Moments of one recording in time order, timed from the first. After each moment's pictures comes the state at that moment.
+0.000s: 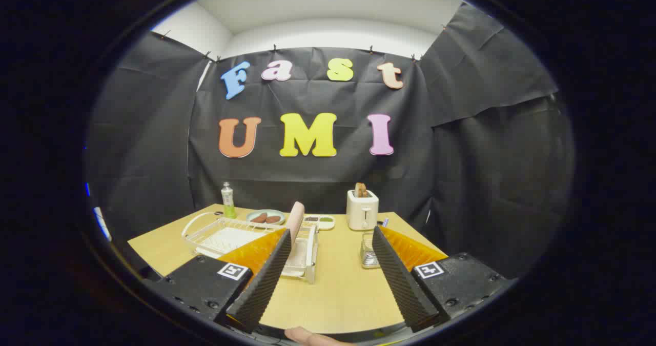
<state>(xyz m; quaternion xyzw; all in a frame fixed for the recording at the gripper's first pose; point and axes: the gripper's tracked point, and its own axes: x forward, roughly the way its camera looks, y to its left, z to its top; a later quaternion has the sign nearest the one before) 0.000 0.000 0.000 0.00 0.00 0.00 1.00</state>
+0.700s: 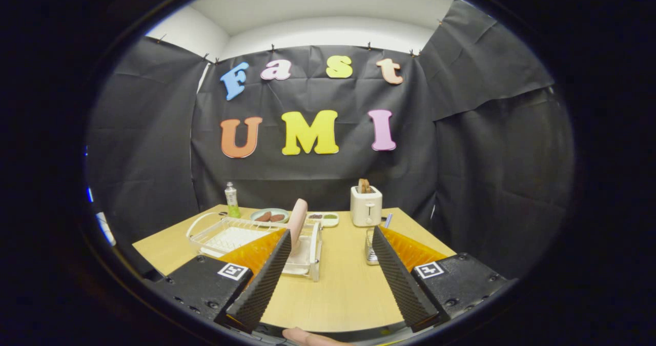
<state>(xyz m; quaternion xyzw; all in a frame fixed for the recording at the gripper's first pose) 0.005 0.004 -0.005 0.01 0.01 0.02 1.00</state>
